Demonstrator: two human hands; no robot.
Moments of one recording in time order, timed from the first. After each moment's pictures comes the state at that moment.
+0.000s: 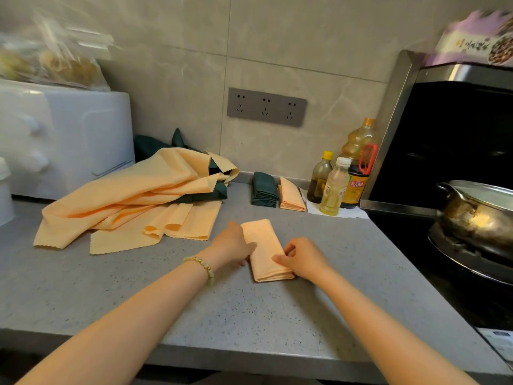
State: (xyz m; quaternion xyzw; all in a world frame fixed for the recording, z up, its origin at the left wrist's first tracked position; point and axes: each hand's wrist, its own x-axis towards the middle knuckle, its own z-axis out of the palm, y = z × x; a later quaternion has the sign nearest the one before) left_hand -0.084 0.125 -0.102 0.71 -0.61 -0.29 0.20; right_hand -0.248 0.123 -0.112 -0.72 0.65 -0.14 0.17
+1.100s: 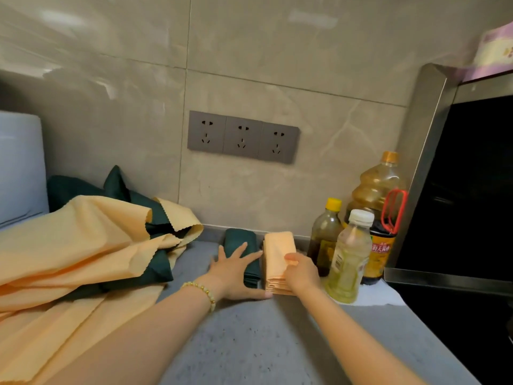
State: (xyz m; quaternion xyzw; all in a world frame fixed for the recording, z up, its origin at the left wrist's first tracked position) left_hand -0.112 -0.143 -0.130 0.61 -0.78 -0.13 0.10; right_hand -0.279 -0.164 -0.132 -0.59 0.67 -0.38 0.23
